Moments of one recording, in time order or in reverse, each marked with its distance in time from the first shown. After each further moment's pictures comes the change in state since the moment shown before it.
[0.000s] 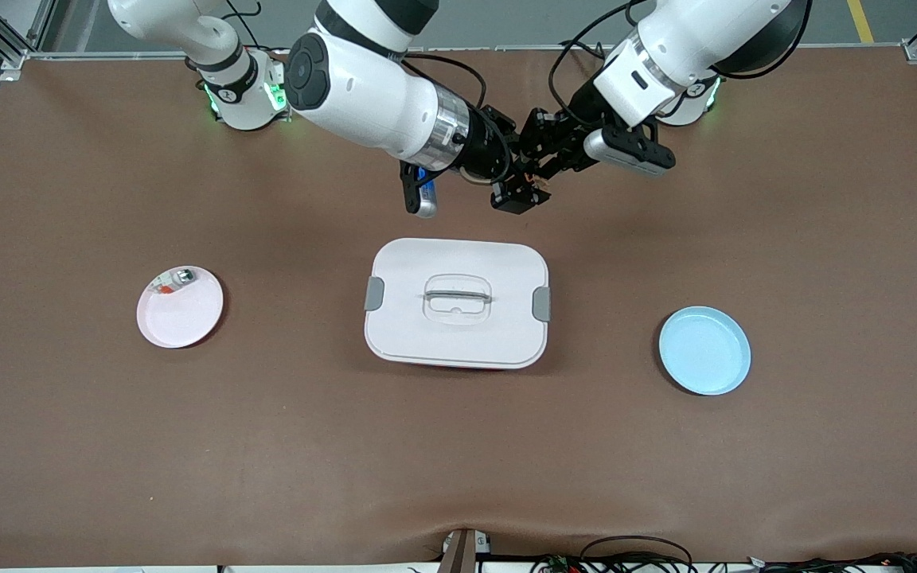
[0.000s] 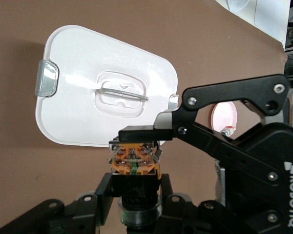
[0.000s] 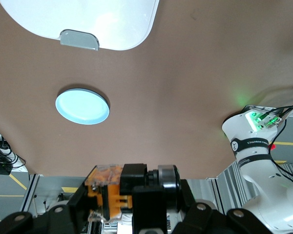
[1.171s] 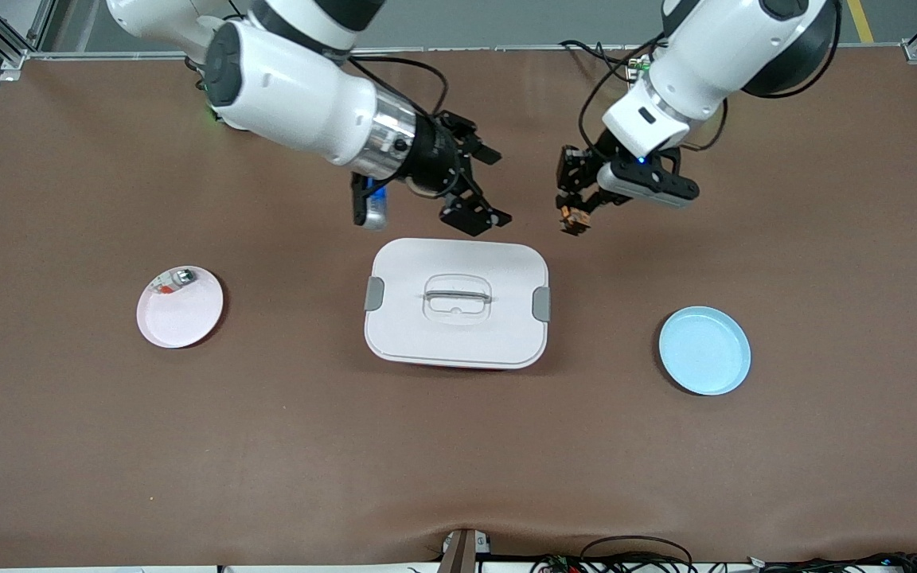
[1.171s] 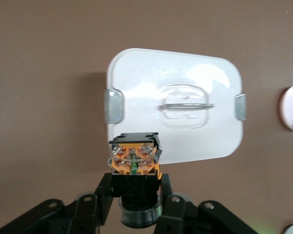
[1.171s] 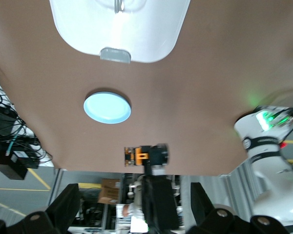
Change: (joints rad) left arm 0.082 0.048 0.002 -0.021 0.275 -0.046 0.169; right arm -0.106 -0.055 -0.027 0.031 -0.001 -0.125 -0.055
